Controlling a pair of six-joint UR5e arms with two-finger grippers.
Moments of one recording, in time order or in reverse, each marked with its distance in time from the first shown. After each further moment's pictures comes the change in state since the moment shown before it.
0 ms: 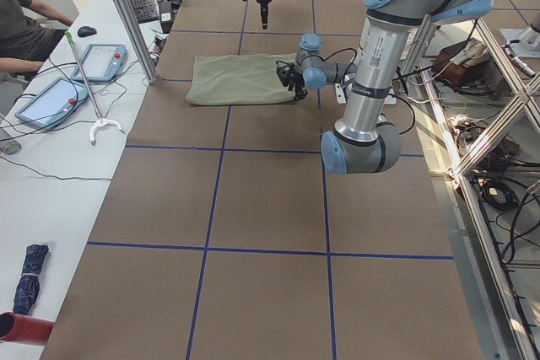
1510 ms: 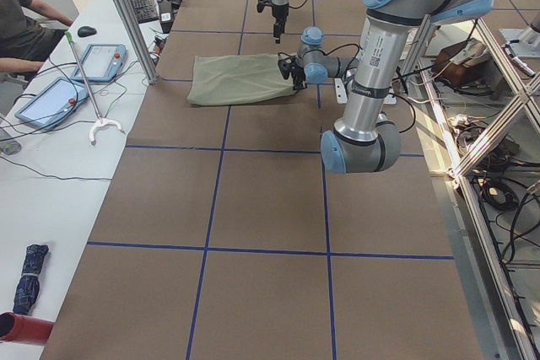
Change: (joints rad) left arm 0.001 -0.006 -0.048 0.001 -0.020 0.063; right arm -0.217 -0.011 0.038 0.121 -0.116 0.540
